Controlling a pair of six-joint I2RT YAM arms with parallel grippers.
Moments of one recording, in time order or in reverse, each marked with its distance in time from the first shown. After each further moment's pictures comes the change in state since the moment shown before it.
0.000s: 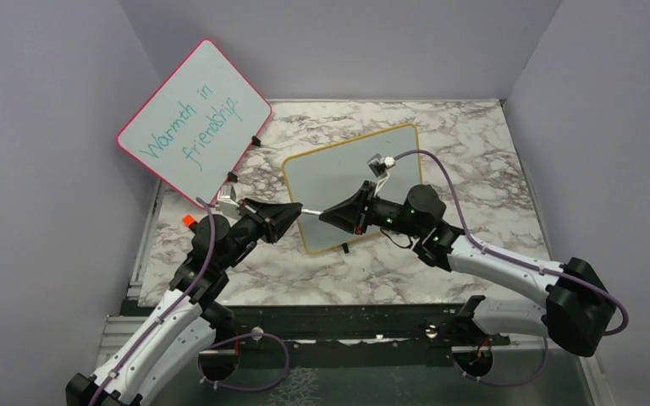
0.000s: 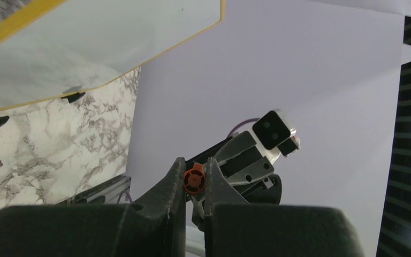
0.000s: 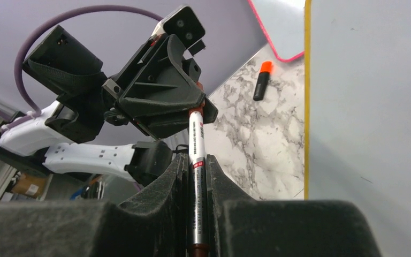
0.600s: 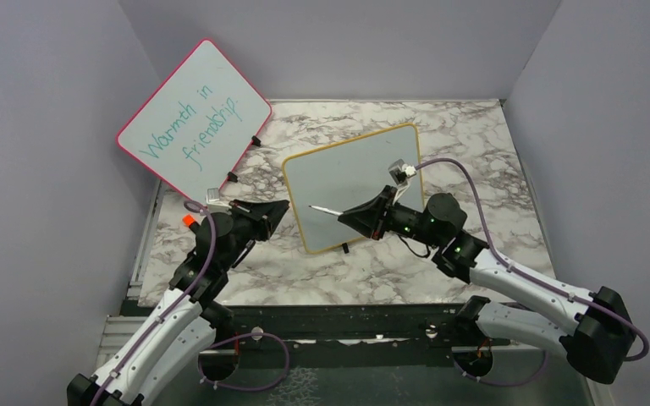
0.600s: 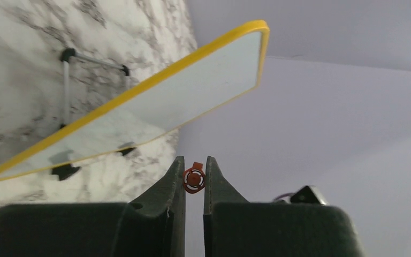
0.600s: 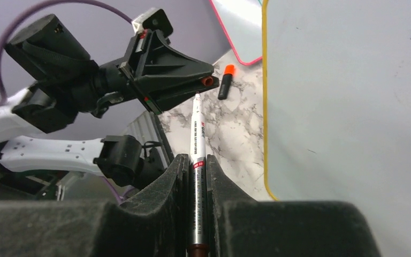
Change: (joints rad) left arm 0.011 -0.010 -0.026 -0.062 -0.207 0.064; right arm -0.023 -0.200 -0.078 -0.145 0.063 -0.119
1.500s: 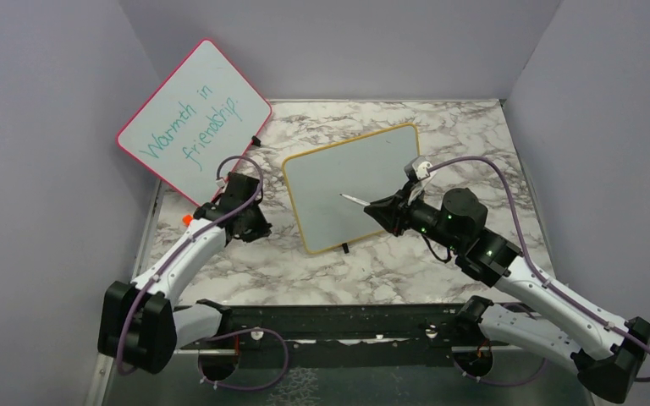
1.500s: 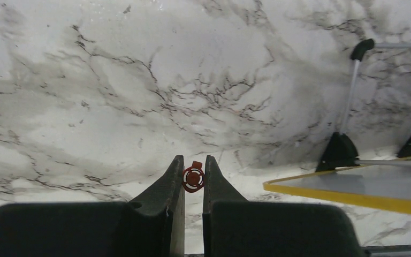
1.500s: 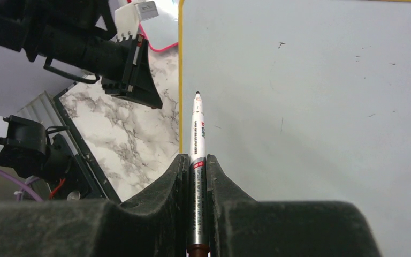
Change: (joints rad) left arm 0.142 0.564 0.333 -0.611 -0.007 0.798; right arm 0.000 -0.184 0.159 -0.520 0.235 -0.343
